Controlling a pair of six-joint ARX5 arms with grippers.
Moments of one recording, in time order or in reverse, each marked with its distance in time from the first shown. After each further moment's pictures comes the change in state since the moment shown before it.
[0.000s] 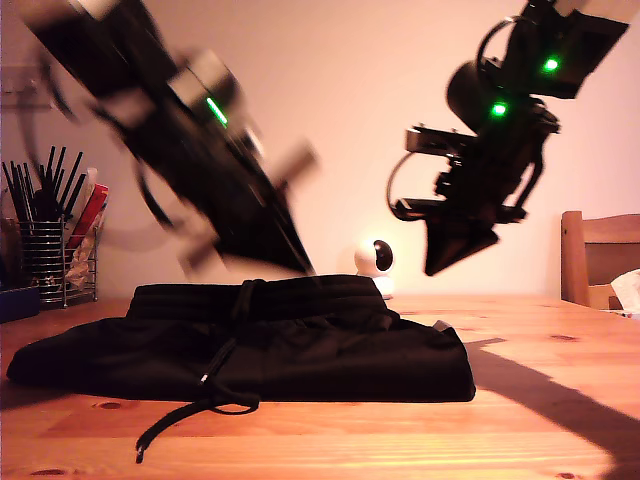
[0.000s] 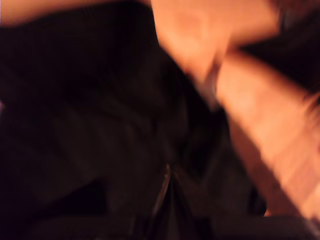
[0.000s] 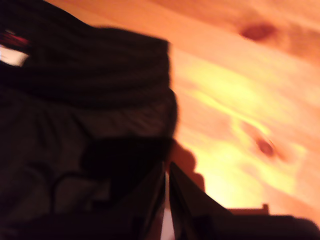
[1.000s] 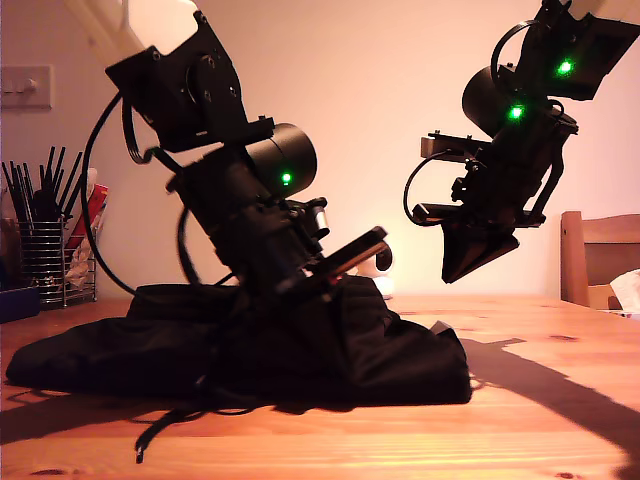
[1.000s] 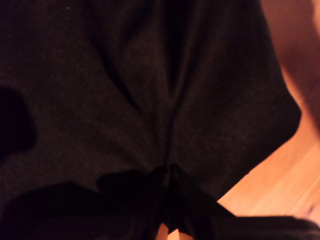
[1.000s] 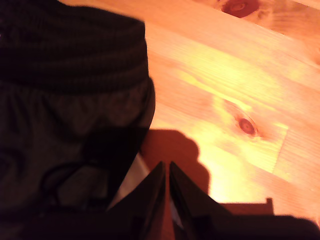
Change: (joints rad) left arm -0.139 0.066 0.017 -0.265 -0.074 0.086; right arm -0.023 0.000 0.000 -0.039 -0.011 -0.029
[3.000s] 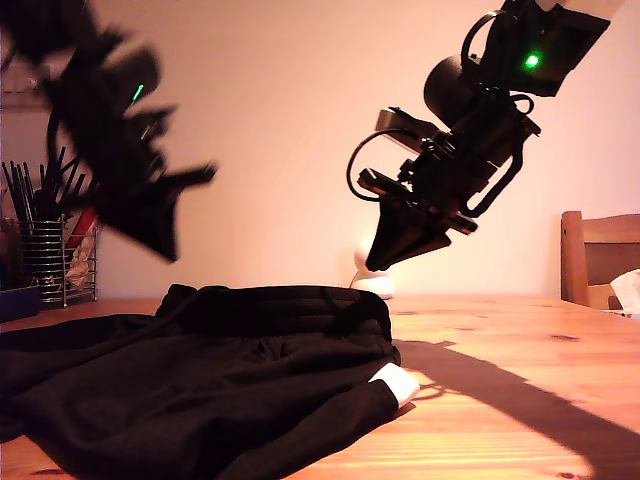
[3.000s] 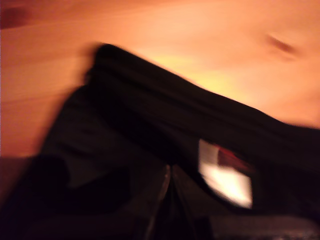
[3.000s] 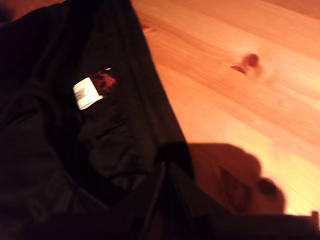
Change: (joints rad) left arm 0.413 -0.146 0.056 0.106 -0.286 0.178; right arm 0.097 0.000 0.000 0.040 -0.263 0.081
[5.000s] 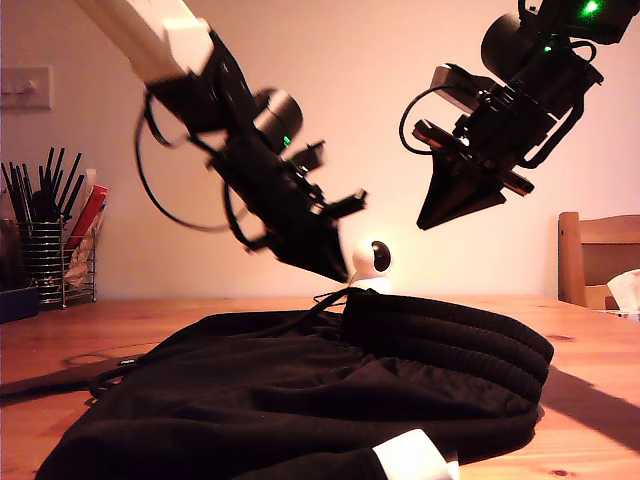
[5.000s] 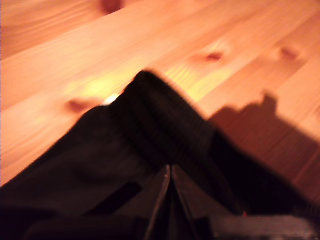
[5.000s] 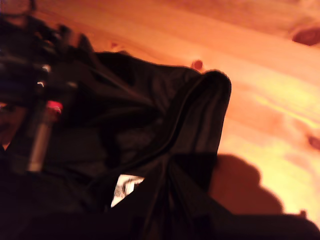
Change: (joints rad) left arm -0.277 0.311 0.388 -0.004 0.182 0.106; right arm -0.130 -0.124 0.002 -0.098 -0.026 -0.026
